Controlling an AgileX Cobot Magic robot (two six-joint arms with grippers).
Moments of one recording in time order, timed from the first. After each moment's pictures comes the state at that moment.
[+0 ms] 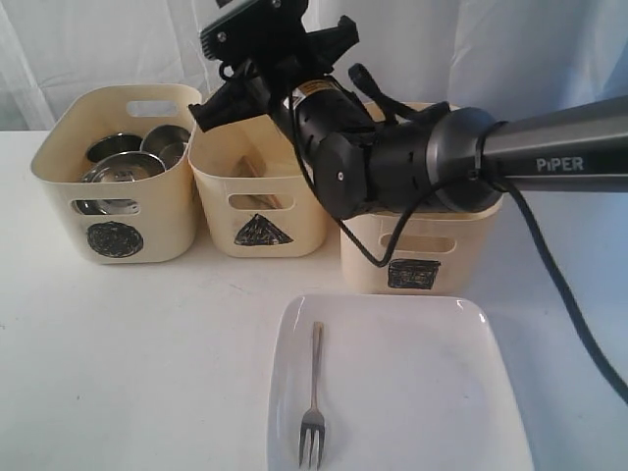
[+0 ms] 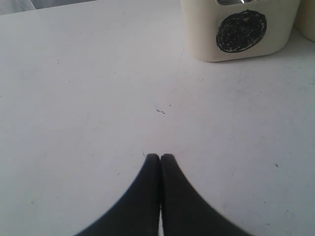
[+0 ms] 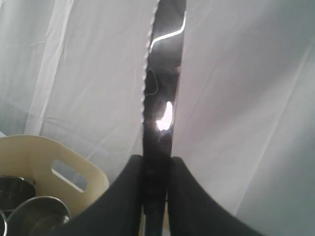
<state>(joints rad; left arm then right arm) 0.05 0.00 0.02 -0.03 0.42 0.16 0.70 1.95 -1.31 0.31 -0.71 -0.59</state>
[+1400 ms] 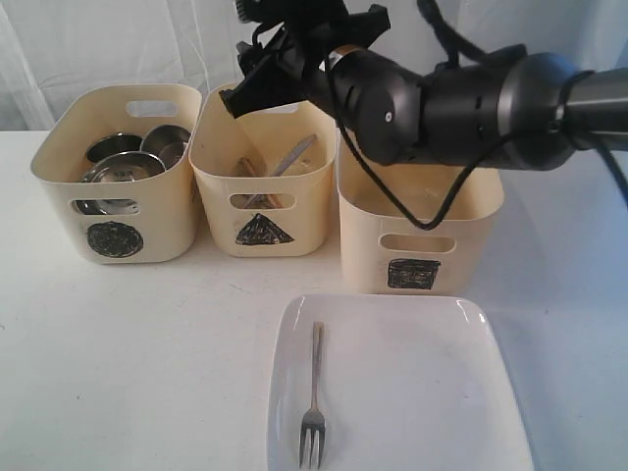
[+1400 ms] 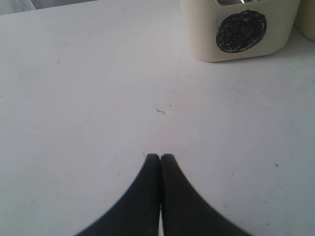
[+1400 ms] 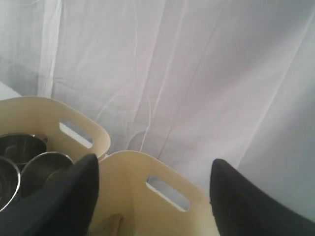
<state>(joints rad) 0.05 0.00 0.02 -0.03 0.42 0.16 0.65 1.83 -1.31 0.37 -0.38 -0.64</state>
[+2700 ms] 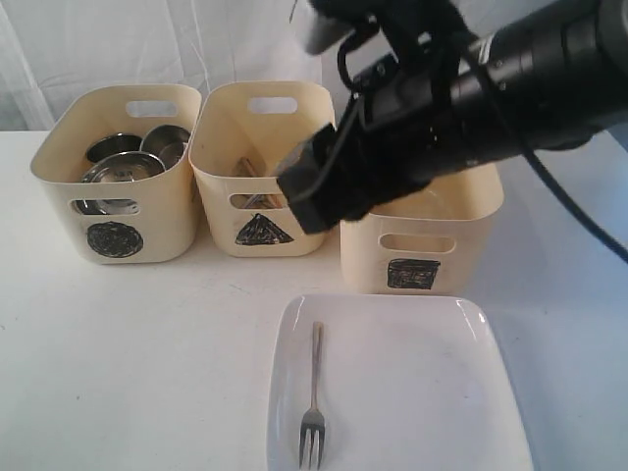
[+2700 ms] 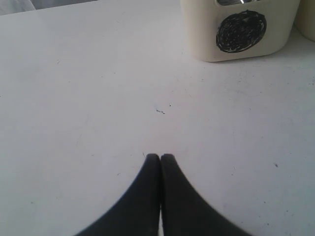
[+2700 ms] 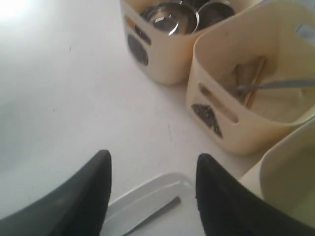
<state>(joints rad) 0.05 0.00 0.02 -0.03 0.42 0.16 0.65 1.31 -1.10 0.43 0.58 -0.55</state>
